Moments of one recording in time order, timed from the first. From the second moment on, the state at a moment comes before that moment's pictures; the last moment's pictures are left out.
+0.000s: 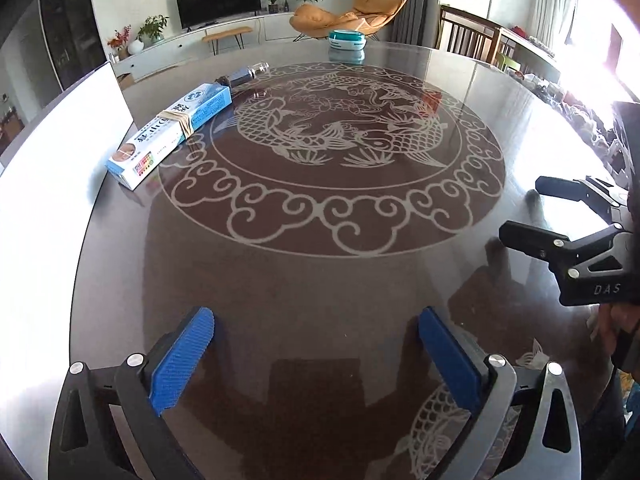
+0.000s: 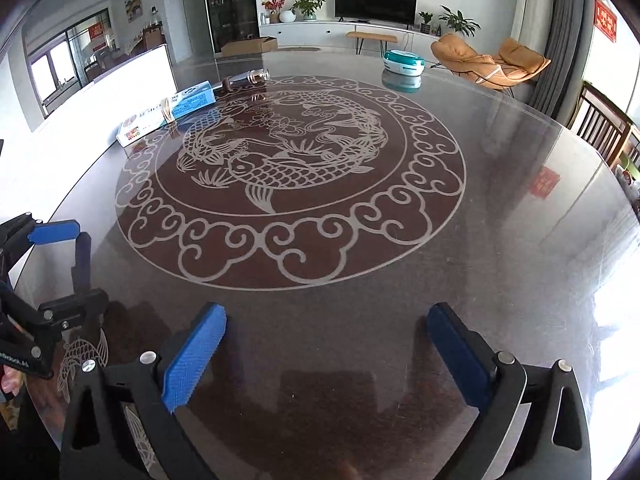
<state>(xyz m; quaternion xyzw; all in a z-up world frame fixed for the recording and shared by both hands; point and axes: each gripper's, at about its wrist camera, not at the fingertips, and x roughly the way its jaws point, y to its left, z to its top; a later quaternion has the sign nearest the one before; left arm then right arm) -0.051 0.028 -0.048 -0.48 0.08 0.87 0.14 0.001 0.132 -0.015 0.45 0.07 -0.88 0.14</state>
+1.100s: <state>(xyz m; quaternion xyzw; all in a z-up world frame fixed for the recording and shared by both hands) -0.256 -0.023 -0.038 -0.50 0.15 0.85 0.07 0.001 0.132 -0.014 0.45 0.07 -0.88 0.14</state>
